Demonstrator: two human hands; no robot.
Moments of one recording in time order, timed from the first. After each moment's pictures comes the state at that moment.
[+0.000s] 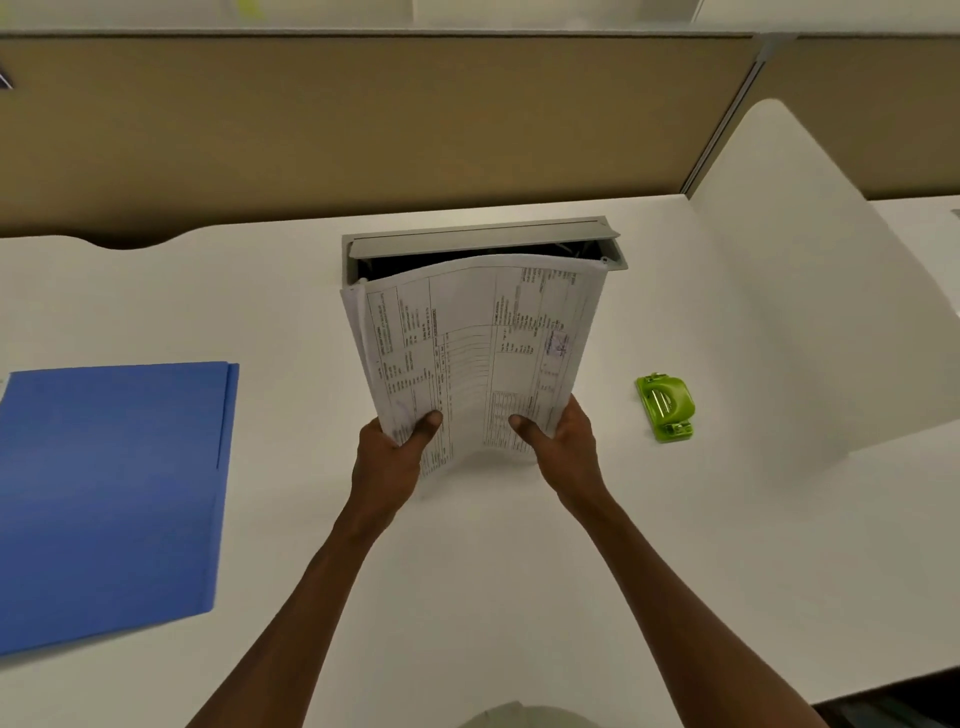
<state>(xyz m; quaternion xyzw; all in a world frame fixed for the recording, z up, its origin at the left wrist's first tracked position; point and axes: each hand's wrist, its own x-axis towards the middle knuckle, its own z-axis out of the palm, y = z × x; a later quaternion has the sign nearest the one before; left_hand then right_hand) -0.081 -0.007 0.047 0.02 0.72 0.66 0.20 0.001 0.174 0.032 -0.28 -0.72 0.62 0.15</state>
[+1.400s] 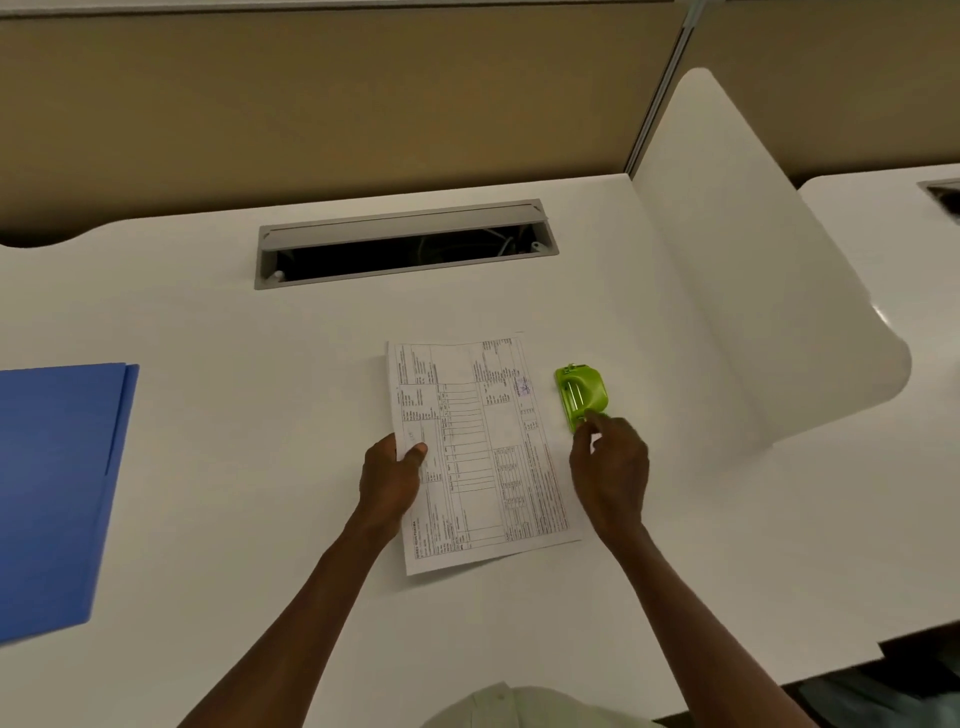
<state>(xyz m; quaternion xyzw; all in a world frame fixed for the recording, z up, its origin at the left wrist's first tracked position) -0.024 0.103 -0.001 -0.07 0.80 0.53 0.28 0.090 0.306 0.006 -0.42 -0.83 0.27 0.22</state>
